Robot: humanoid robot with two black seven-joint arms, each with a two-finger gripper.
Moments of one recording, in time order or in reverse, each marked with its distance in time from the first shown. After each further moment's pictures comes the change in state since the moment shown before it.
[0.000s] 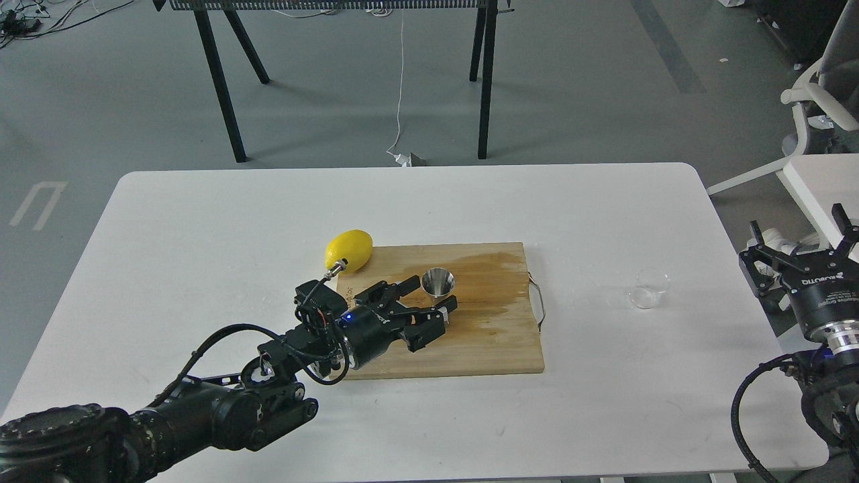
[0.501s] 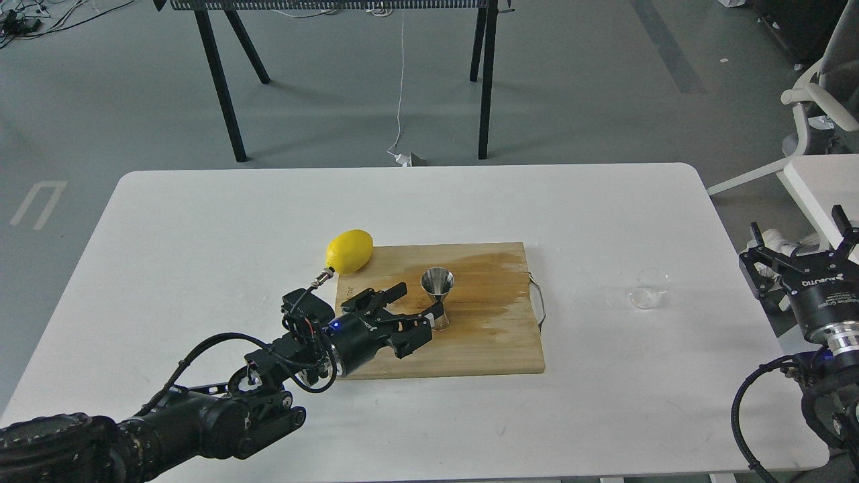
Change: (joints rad) left arm 0.029 0.044 0.000 -0.020 0.000 0.018 0.000; right arm -0.003 -0.001 0.000 -0.002 0.000 0.000 0.000
